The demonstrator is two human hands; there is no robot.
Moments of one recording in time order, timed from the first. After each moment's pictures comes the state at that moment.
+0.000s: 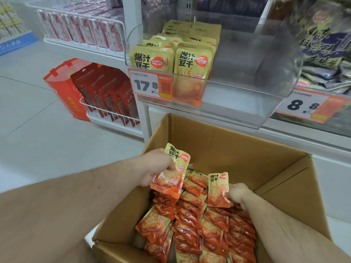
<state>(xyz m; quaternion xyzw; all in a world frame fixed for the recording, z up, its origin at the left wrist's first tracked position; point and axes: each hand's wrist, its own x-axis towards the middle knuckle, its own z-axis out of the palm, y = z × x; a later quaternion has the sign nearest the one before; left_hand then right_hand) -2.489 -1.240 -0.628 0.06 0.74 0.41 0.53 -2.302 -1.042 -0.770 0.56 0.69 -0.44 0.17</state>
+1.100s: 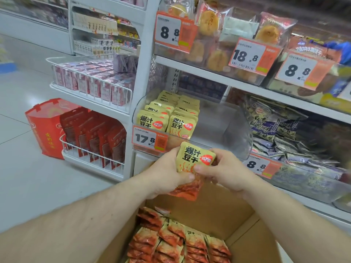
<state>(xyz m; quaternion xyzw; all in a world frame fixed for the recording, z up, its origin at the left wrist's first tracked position) -2.481 -1.231 -0.521 0.41 0.61 0.57 0.36 -2.355 -1.112 -0.475 0.29 0.78 -0.55 -0.11</state>
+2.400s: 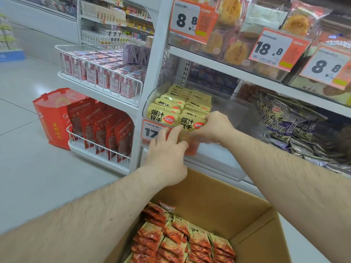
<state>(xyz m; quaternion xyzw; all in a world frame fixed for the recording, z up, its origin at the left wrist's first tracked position) -2.505 -1.228 -0.520 0.49 0.85 0.19 -0.02 -2.474 -1.060 -0.460 0.38 0.90 -0.20 -0.09</state>
